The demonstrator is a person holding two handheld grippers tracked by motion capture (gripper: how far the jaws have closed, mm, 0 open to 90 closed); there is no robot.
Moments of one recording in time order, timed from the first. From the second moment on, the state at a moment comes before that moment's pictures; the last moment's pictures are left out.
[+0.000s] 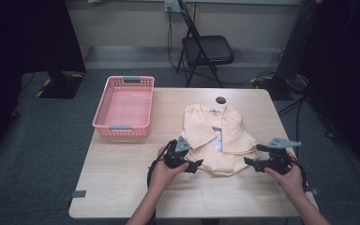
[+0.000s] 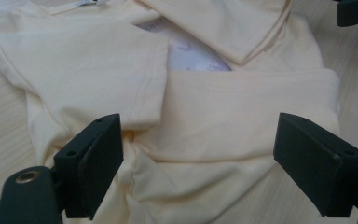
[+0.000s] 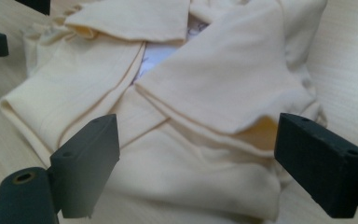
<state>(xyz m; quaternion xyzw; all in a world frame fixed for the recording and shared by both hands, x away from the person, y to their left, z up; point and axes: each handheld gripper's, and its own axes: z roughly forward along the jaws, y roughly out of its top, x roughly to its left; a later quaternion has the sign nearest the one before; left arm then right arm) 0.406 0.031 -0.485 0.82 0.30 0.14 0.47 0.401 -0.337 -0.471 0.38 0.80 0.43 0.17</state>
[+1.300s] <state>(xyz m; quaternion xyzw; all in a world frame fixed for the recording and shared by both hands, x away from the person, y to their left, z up) 0.388 0.043 -0.512 0.84 0.28 0.15 0.44 0.385 -0.334 -0.487 0.37 0.84 0.37 0.17</state>
